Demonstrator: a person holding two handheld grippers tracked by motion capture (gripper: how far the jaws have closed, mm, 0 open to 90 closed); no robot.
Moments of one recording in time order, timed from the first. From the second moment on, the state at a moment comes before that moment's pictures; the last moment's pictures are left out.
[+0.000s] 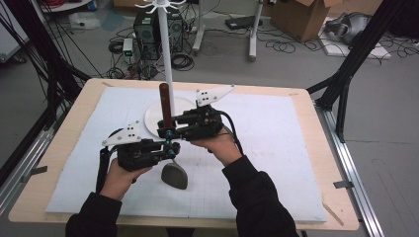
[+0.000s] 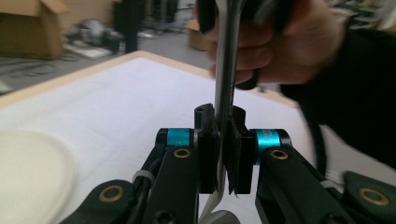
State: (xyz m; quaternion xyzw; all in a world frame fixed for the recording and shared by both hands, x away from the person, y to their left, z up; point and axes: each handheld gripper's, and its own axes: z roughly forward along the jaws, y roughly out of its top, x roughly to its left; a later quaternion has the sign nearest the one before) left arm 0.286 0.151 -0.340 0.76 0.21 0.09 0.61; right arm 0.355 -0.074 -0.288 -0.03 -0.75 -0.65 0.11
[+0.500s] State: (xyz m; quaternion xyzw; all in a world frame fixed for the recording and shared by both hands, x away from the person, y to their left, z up) left arm 0.322 0.165 -0.294 0.75 0.25 0.13 0.60; right arm 0.336 -0.165 -0.292 -0.19 -0.71 -0.67 -0.11
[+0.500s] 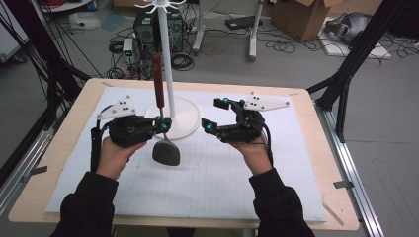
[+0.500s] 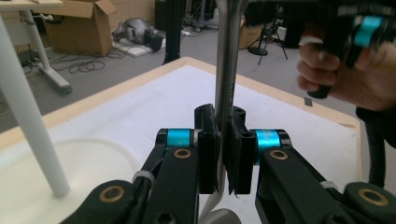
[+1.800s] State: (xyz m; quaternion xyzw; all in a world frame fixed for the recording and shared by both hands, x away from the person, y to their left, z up) left arm 0.421 0.198 -0.247 0.75 0.26 0.07 0.60; right arm 0.329 -0.203 -0.320 -0.26 -0.72 -0.63 -0.14
